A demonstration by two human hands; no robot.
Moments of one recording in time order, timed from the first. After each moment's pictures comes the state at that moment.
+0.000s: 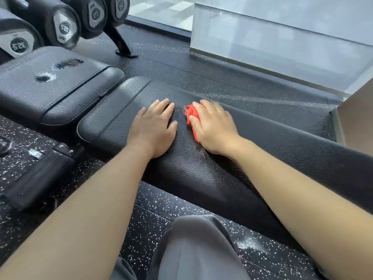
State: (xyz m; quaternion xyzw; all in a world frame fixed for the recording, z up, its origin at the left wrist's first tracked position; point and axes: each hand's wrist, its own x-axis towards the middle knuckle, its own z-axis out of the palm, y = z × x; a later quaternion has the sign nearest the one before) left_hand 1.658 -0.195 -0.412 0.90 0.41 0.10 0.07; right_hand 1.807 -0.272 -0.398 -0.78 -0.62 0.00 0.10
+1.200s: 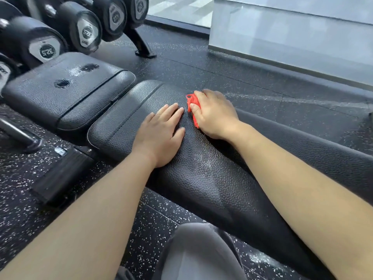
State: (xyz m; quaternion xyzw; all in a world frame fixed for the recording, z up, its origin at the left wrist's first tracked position) left_hand 1.657 -0.197 -0.410 0.90 0.42 0.09 0.06; right_hand 1.823 -0.215 -0.397 -0.76 -0.65 0.02 0.10
